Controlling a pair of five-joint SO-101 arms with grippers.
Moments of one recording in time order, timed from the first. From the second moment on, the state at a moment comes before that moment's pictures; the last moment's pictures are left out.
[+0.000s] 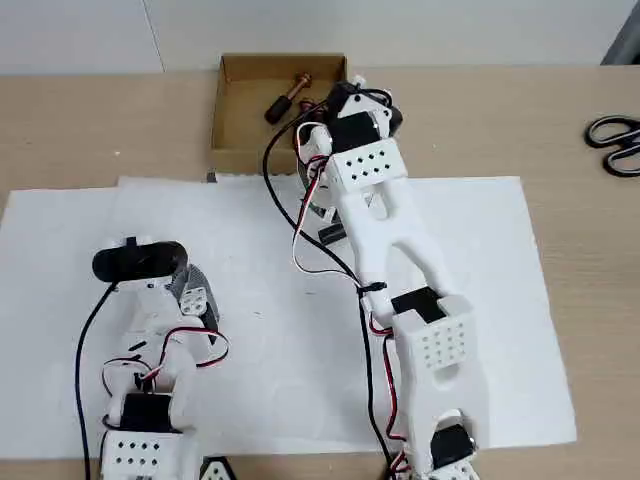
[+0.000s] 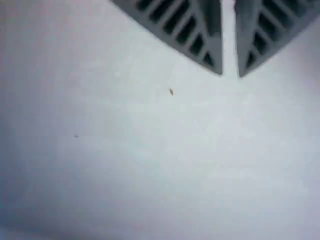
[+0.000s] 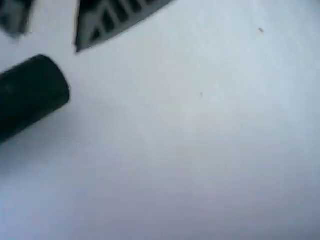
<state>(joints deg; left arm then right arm) -2.0 -88.4 95.5 36.1 15.7 -24.4 37.7 -46.4 98.5 -42.3</state>
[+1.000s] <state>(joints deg) -2.0 -88.4 95.5 36.1 15.7 -24.4 46.7 -46.3 90.8 -43.3</state>
